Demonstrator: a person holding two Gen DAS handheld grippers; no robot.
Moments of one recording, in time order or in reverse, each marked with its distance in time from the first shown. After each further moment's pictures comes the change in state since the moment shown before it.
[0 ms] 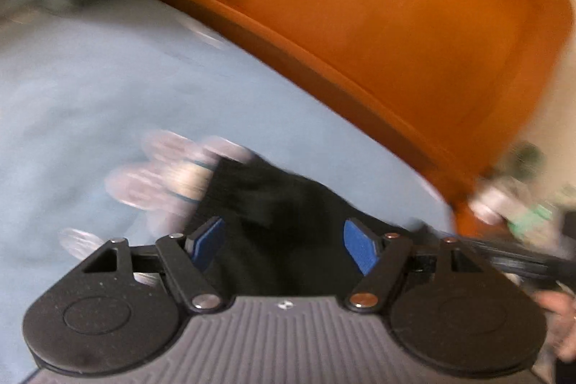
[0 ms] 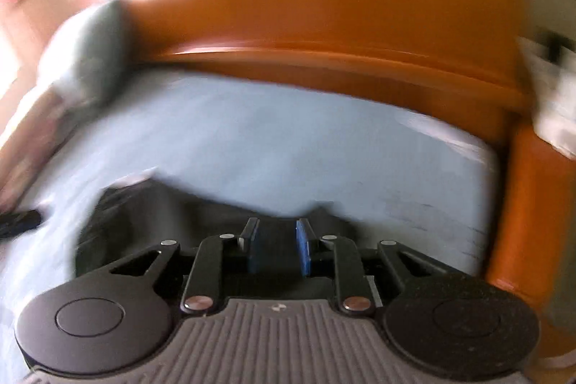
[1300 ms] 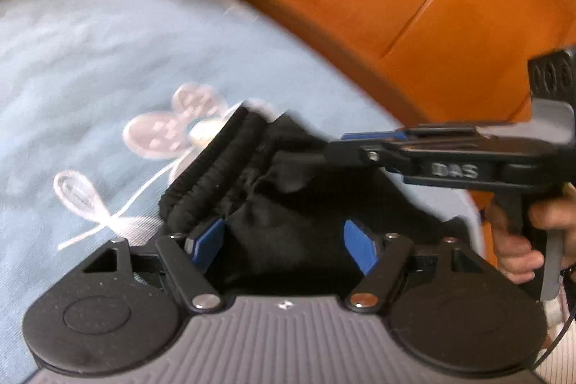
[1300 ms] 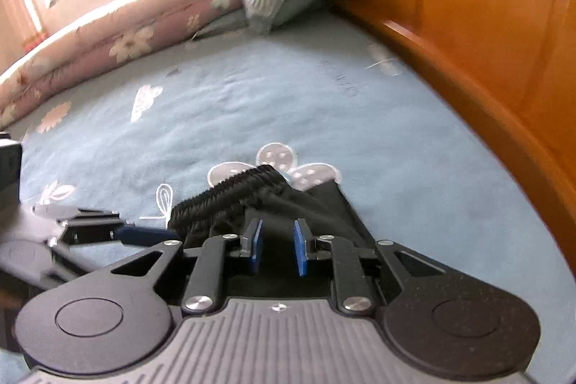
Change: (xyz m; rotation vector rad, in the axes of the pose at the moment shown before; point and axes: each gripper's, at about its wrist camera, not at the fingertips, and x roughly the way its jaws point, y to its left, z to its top) left arm 0.047 0.047 -0.024 -0.113 -0.071 0.080; right arm 0.132 0.161 0.064 -0.539 0.155 0.232
